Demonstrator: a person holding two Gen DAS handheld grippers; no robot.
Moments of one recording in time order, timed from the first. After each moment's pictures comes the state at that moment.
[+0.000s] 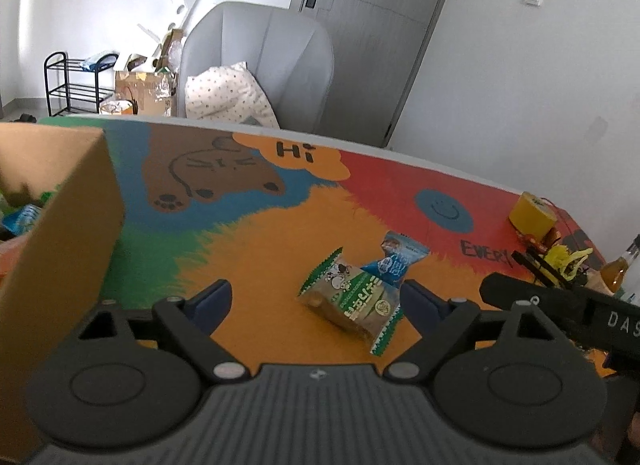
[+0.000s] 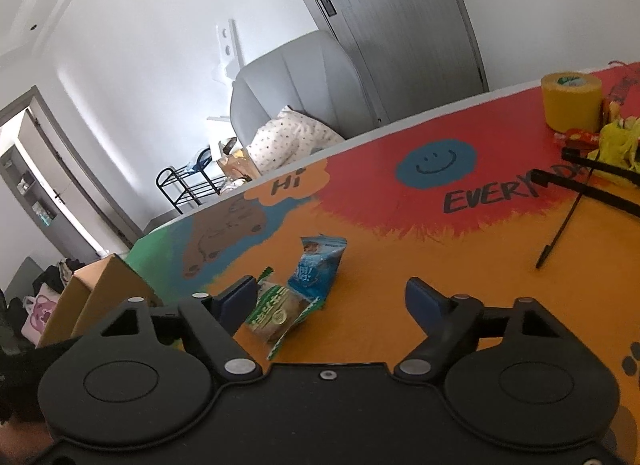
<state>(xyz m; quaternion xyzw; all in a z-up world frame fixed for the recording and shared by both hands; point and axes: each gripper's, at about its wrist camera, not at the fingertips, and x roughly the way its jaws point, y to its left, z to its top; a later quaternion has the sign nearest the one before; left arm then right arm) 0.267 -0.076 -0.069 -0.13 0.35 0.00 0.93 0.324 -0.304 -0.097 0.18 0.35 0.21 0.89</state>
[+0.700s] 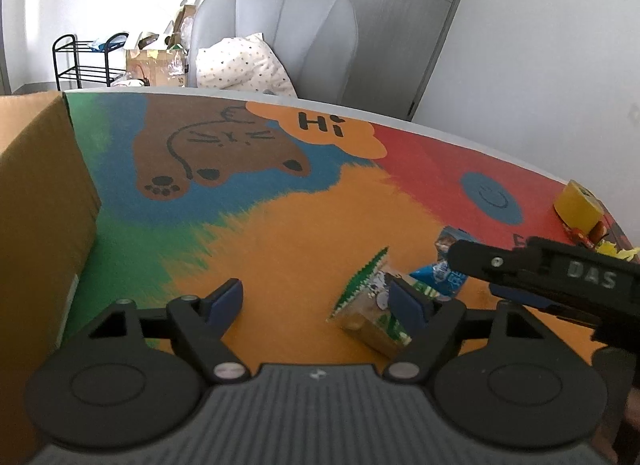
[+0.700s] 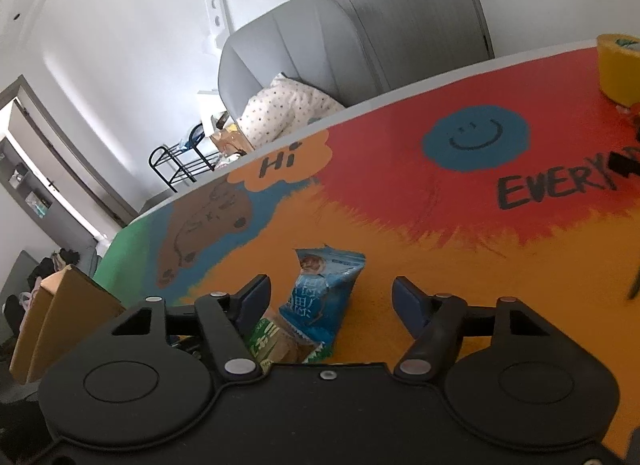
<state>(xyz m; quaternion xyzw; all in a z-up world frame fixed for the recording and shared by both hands) 0.311 -0.066 -0.102 -0.12 0.38 0.03 0.92 0.384 -0.255 -0.132 0.17 0.39 0.21 0.88</state>
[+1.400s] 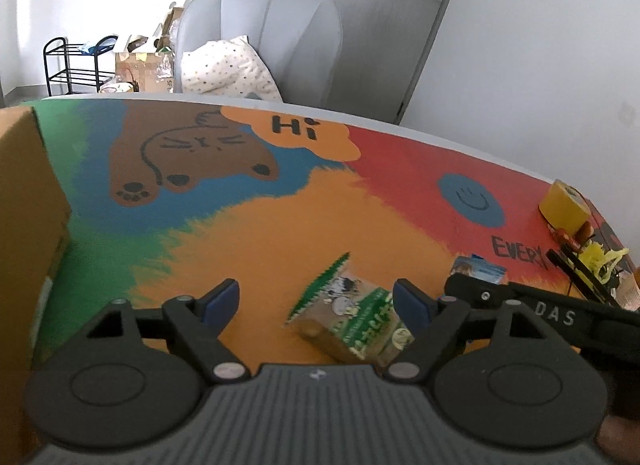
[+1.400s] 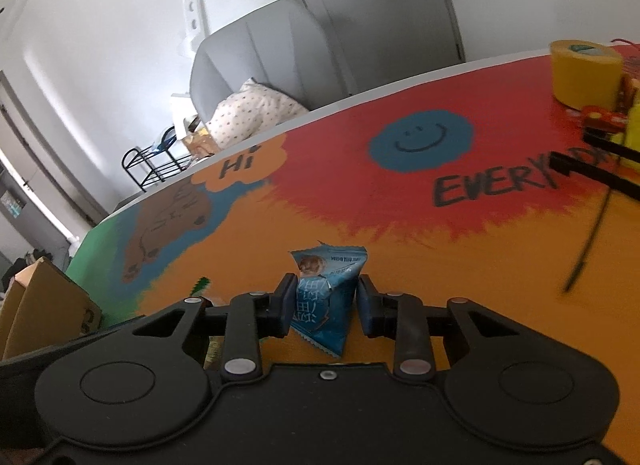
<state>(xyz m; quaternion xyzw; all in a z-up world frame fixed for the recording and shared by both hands) 0.319 -0.090 -0.097 -0.12 0.38 0.01 0.92 0.370 -0.290 -0.132 0.16 0.39 0.16 0.89</state>
